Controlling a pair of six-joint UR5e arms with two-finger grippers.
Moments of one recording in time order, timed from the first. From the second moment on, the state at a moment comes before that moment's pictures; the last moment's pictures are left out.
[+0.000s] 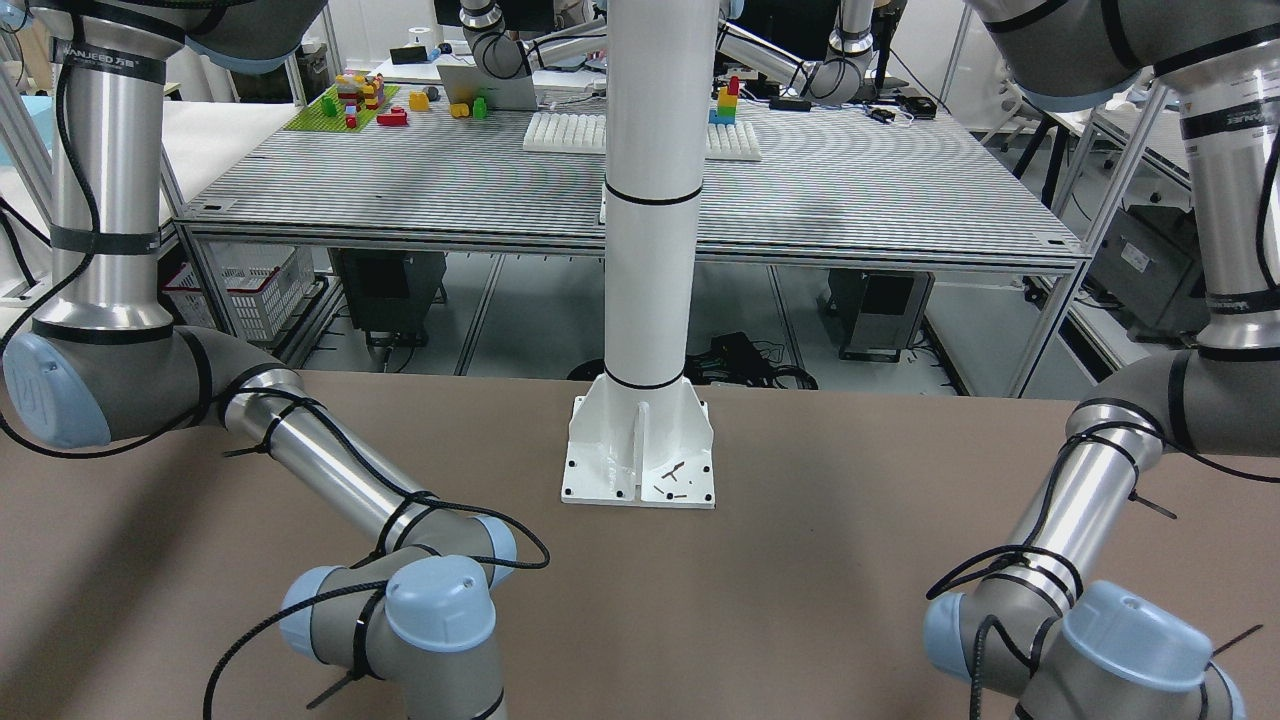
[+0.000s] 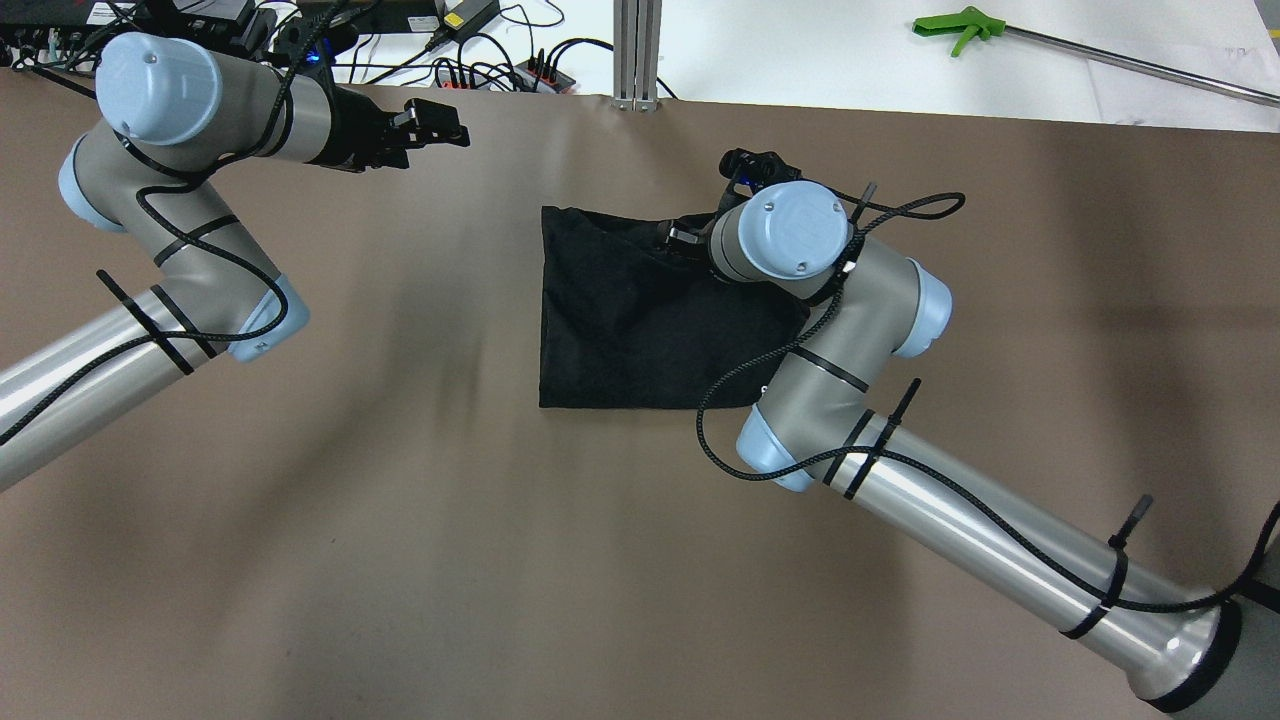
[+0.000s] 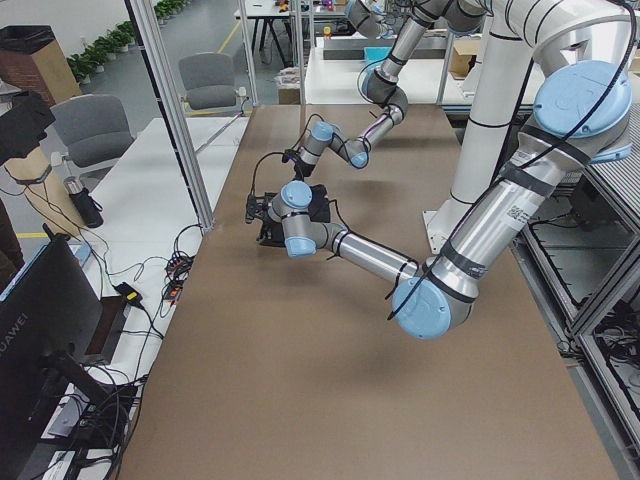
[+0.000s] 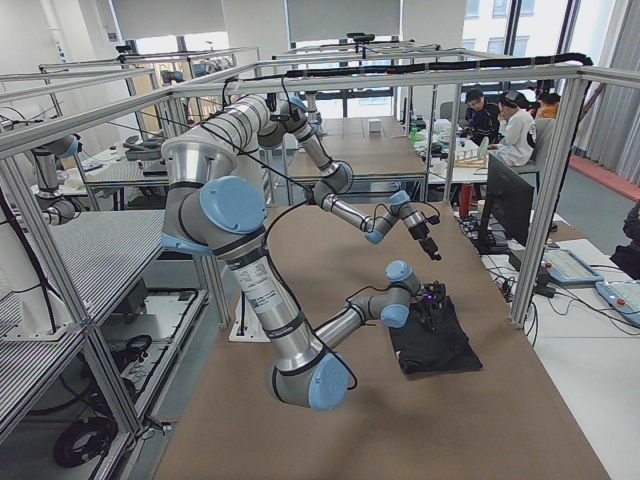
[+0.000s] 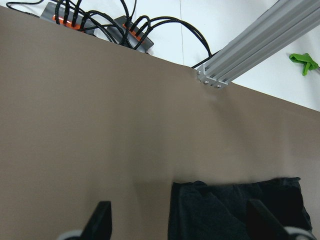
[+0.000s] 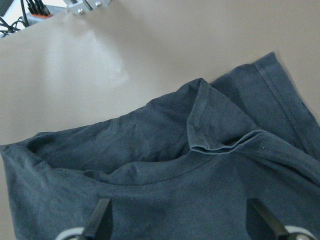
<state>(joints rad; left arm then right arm) -0.98 -2.24 -1.31 -2.50 -1.95 -1.31 0.73 -0.77 1.27 -1.06 1.66 1.36</state>
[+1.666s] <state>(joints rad) -1.04 -2.25 -1.27 -2.50 -2.05 -1.25 1.00 -0.70 0.92 -1.08 1.60 0.71</state>
